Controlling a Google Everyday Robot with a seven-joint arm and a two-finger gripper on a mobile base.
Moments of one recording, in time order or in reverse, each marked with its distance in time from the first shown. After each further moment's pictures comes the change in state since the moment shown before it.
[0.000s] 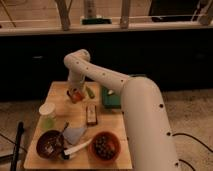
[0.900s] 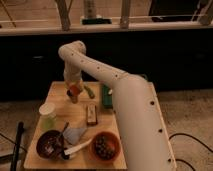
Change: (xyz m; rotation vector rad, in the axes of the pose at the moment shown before) arm 0.013 -0.035 -0.036 -0.015 0.016 -0.106
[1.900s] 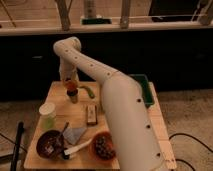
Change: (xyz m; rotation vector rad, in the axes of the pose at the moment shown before) arm 0.017 -0.022 0.000 0.016 0.013 -0.069
